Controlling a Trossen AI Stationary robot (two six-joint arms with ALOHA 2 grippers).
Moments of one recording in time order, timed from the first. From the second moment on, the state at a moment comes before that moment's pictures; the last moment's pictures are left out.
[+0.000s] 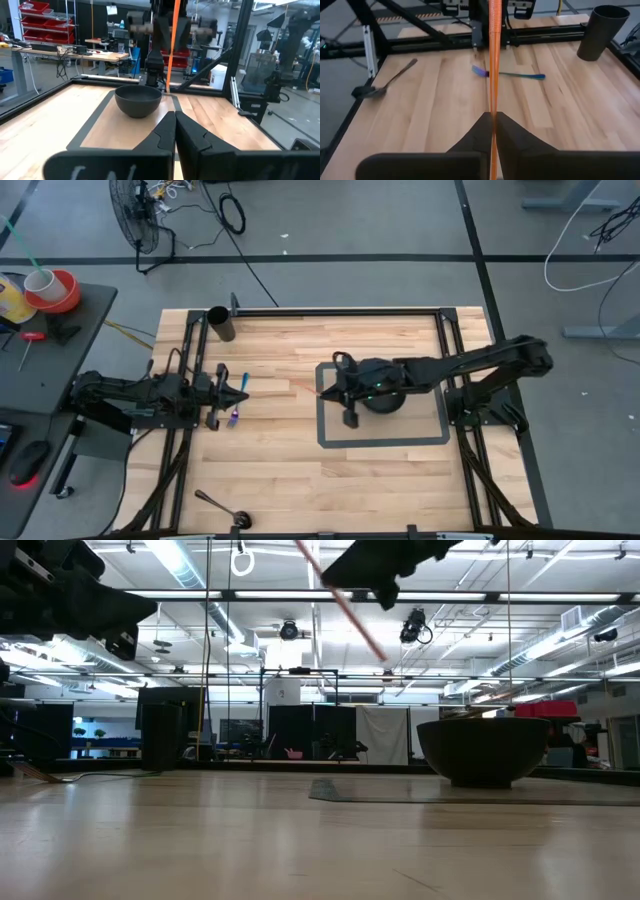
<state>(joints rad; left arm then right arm) -0.14 0.06 0.01 0.14 -0.14 -0.12 0.10 1.50 1.10 -0.06 0.06 0.13</state>
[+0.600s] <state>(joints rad) -0.14 0.06 0.01 0.17 -0.12 -0.23 0.08 1.83 1.25 0.12 0.06 0.14</state>
